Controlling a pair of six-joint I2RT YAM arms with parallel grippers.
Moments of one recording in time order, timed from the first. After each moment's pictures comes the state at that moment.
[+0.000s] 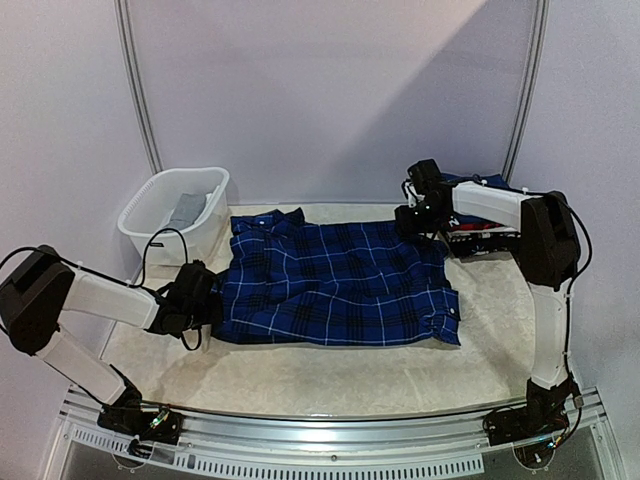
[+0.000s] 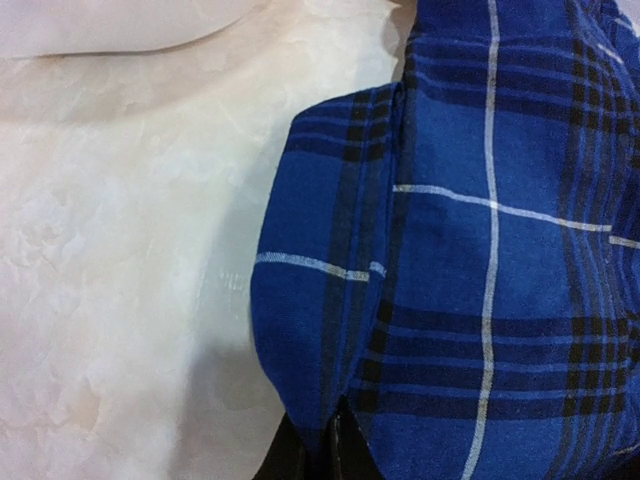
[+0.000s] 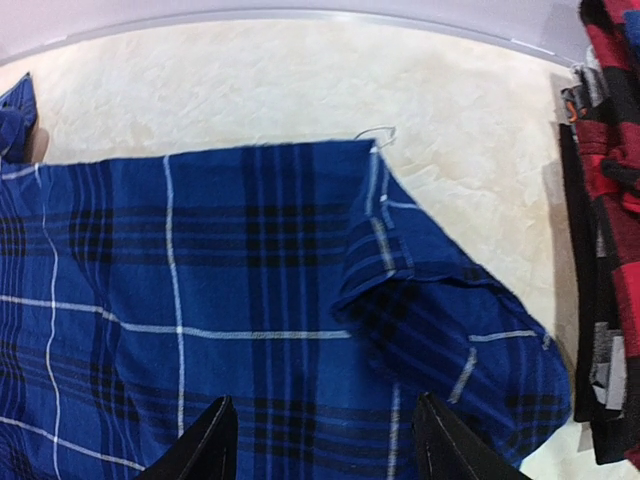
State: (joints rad) left arm -0.54 1.48 0.46 0.13 -0.43 -0.59; right arm 0.41 2.15 1.76 -0.52 0.09 0.25
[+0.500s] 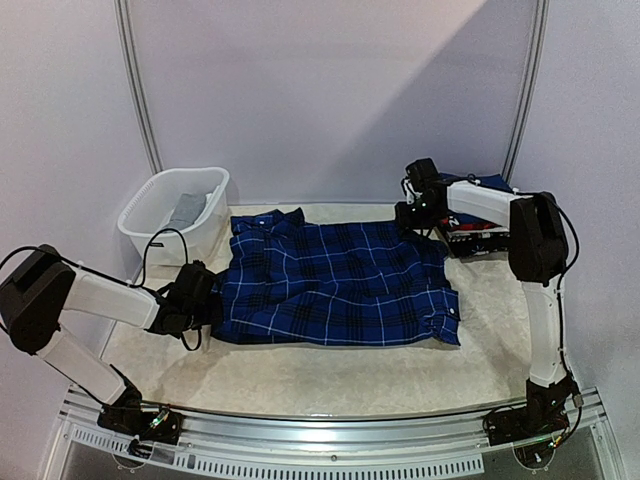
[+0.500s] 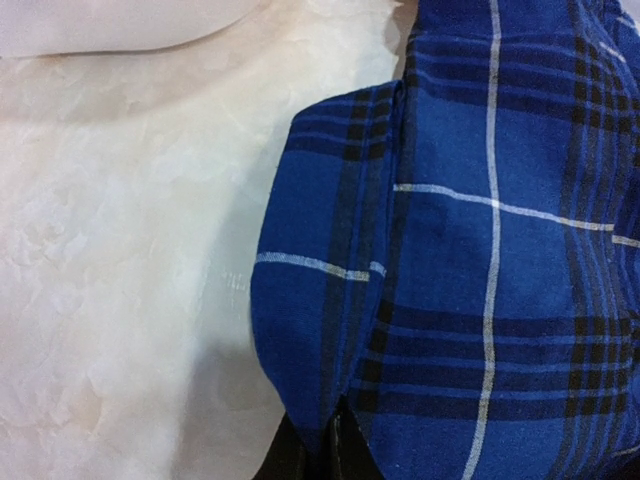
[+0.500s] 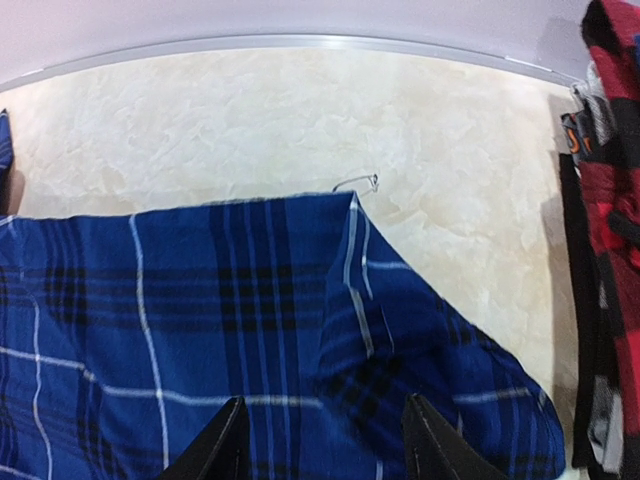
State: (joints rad) left arm -0.54 1.48 0.46 0.13 -0.44 -0.59; right arm 0.39 2.25 1.87 -0.52 0.10 0.26
